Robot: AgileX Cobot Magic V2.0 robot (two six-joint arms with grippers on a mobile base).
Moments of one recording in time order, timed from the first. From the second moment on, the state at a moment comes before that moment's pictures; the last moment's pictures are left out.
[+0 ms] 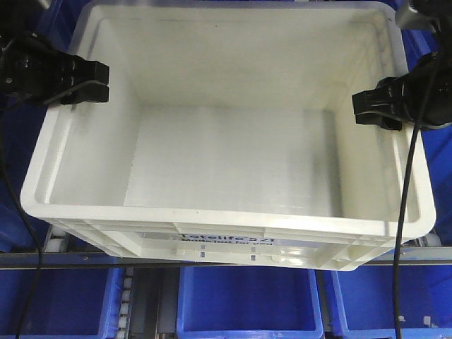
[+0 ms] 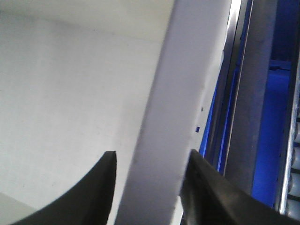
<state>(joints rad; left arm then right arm) -0.15 1.43 -1.28 -0.41 0.87 0.18 0.16 1.26 -1.14 0.20 0.86 -0.10</state>
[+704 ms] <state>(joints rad) -0.15 1.49 -1.28 -0.42 0.79 0.20 0.16 1.29 -1.13 0.18 0.70 -0.11</state>
